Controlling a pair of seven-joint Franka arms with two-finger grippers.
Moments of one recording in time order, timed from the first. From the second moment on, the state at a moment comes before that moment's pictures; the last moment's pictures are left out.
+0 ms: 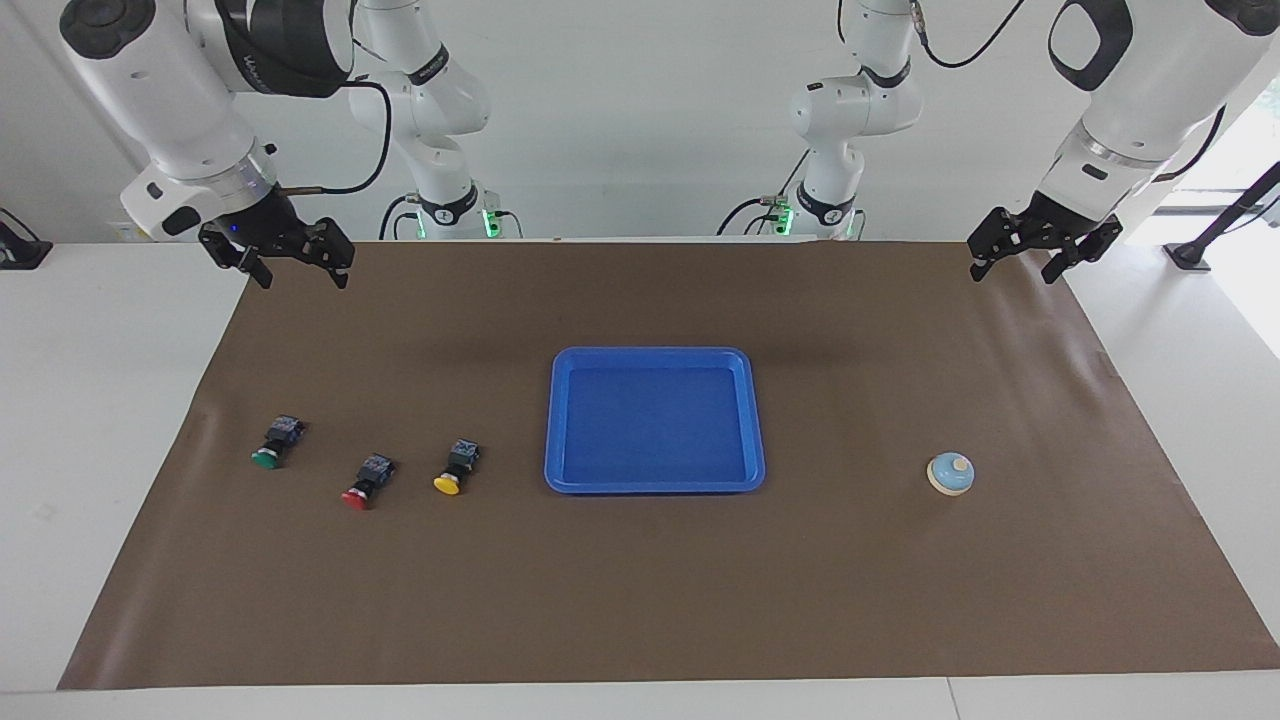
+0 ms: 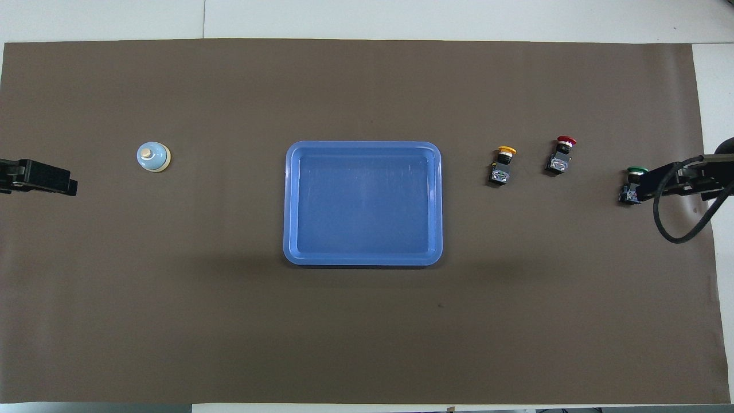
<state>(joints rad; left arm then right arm) 0.05 -0.04 -0.06 -1.65 -0.02 1.59 0.11 -0.04 -0.02 -0.01 -1.67 -0.01 1.55 -0.03</state>
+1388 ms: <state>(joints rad) 0.05 0.26 -0.05 -1.63 0.00 1.92 0.10 -0.04 -0.02 -0.01 -1.67 -0.01 1.55 -0.03</state>
